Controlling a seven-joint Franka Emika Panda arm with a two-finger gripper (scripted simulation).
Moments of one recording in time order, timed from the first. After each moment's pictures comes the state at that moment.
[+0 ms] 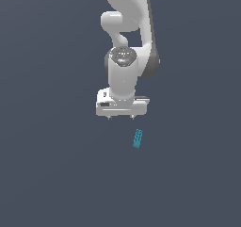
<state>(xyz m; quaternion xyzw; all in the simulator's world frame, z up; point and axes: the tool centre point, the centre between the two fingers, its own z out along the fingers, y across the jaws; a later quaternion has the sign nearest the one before) 0.007 0.002 0.158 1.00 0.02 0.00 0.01</state>
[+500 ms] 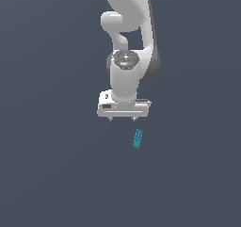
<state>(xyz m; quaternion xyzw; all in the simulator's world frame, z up) 0.012 0.008 0.151 1.00 0.00 0.00 0.01</state>
